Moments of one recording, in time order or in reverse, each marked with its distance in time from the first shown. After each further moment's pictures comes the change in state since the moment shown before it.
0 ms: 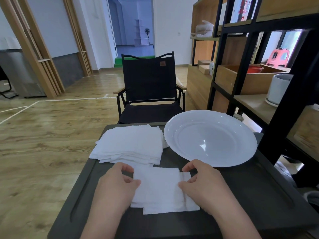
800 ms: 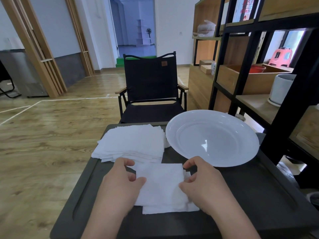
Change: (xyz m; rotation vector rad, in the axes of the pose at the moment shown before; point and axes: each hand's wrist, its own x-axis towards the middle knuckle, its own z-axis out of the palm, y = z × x) left_hand -0.007 0.005 -0.002 -0.027 -0.021 0.025; right_hand -0.003 -0.005 0.004 0.037 0.014 0.009
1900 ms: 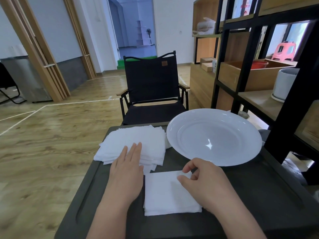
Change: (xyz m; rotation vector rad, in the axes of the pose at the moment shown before) left_hand 0.052 -0.018 0.020 0.626 0.057 0.433; right_hand 0.003 0.002 -0.003 -0.043 0.066 -0.117
